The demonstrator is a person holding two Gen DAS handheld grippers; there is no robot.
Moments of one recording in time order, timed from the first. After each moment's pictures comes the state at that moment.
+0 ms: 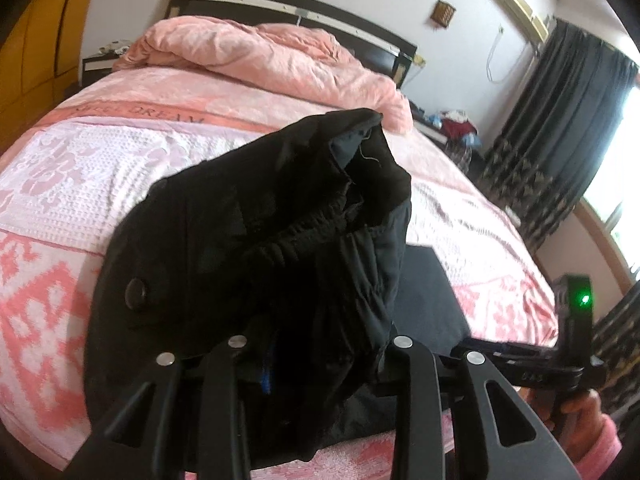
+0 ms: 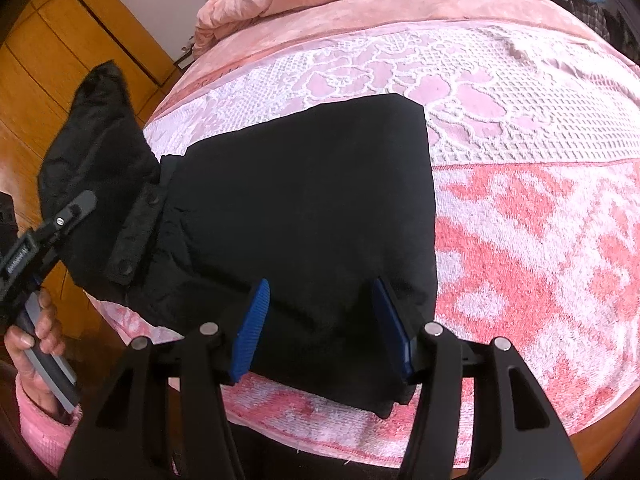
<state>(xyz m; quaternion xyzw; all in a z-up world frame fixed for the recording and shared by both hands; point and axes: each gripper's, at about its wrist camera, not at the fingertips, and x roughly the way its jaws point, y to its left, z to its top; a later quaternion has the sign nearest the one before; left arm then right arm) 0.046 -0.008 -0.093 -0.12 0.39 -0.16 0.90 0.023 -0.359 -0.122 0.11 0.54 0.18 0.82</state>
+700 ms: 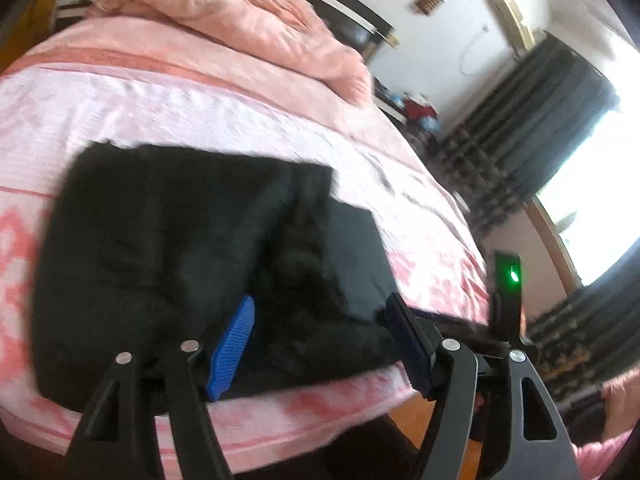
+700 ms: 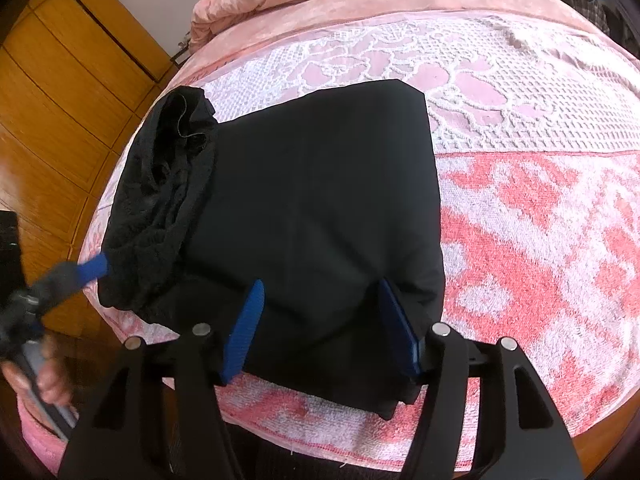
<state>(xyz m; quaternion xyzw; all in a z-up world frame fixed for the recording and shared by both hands) 0.024 0.003 -0.093 -0.19 0.43 -0.23 0.85 0.022 -0.353 -0.133 0.11 0.54 0.18 0.81</state>
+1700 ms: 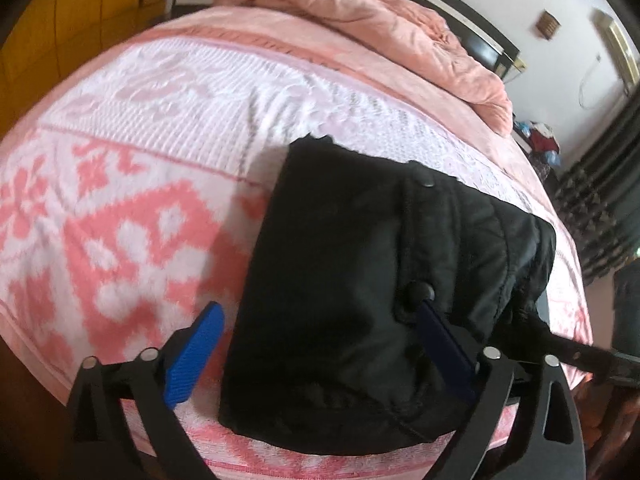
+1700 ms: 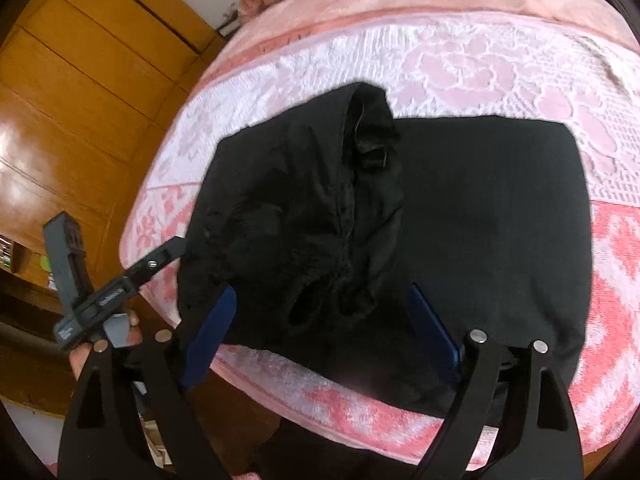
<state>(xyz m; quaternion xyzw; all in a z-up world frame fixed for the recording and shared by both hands) 0.054 0.118 -0.145 -0.19 0.48 -0.02 0.85 0.059 -0.223 -0.109 0.12 0.59 0.25 0.76</state>
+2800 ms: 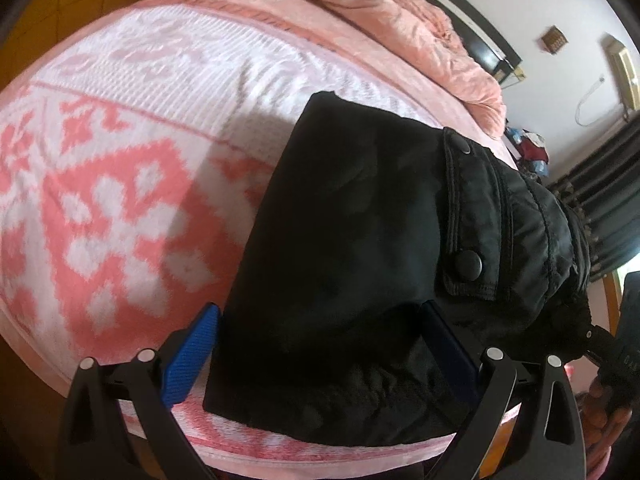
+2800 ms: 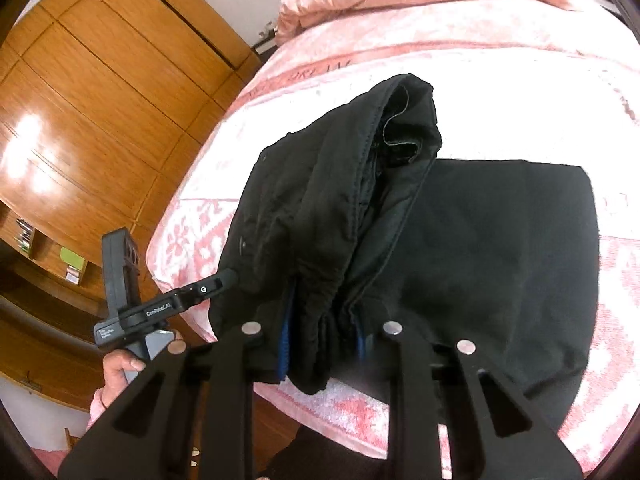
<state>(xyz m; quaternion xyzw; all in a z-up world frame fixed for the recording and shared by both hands) 0.038 0.104 -0.147 -0.23 0.49 -0.05 0.84 0.033 -0.240 -0.070 0.14 0.52 0.31 0.79</state>
